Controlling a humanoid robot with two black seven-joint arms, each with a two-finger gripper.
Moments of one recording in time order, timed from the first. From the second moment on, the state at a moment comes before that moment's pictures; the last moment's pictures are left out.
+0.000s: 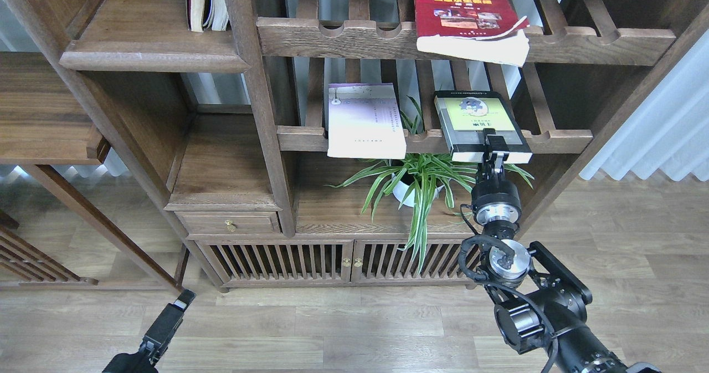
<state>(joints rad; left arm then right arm) 0.34 0.18 -1.23 -1.16 0.10 -0.49 0.02 0.32 0.01 1.15 0.88 0.31 0.28 0.44</state>
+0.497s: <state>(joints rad) 0.34 0.18 -1.23 -1.16 0.10 -0.49 0.02 0.31 0.02 1.14 0.89 0.31 0.30 0.44</state>
